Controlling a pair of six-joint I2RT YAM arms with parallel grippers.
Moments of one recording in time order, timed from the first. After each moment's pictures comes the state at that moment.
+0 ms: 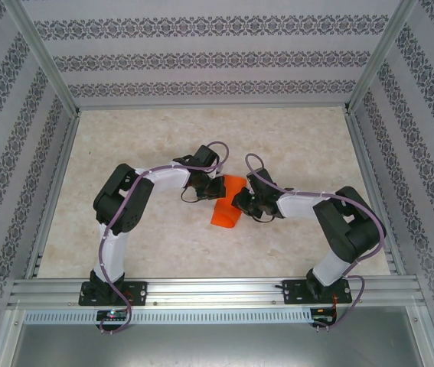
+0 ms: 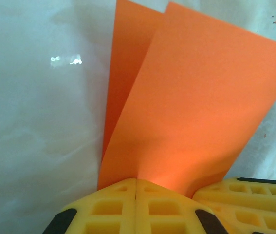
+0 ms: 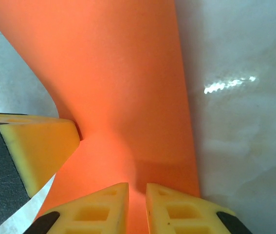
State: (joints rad) left arm -0.62 2.07 1.34 -0.40 0.45 -0.67; right arm 0.54 1.65 0.69 0.00 -0.27 0.96
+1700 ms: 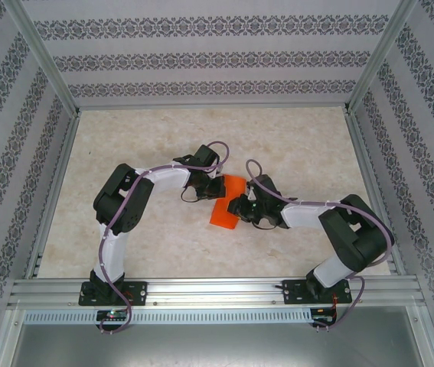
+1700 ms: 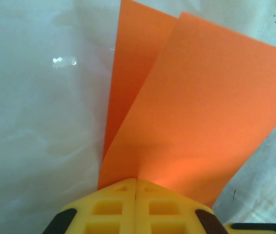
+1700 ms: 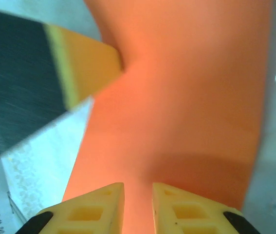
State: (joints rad) left arm -0.62 2.07 1.35 -0.41 0.44 -0.65; right arm 0.58 1.58 0.56 0.16 -0.40 0.96
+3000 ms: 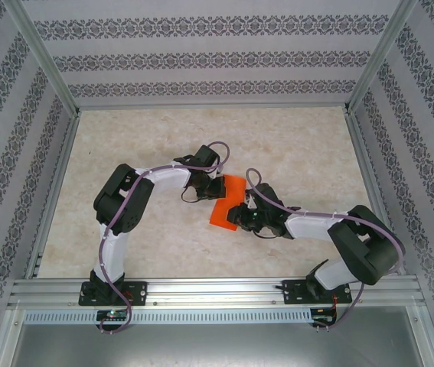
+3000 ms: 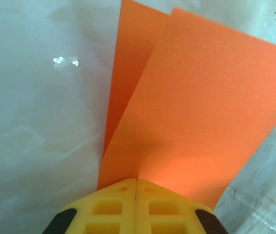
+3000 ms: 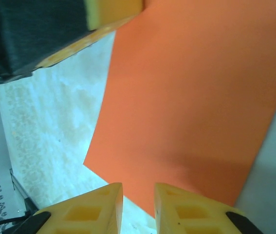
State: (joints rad) left arm -0.62 2.07 1.35 -0.41 0.44 -0.65; right arm 0.64 1.46 0.48 0.17 -0.40 0.97
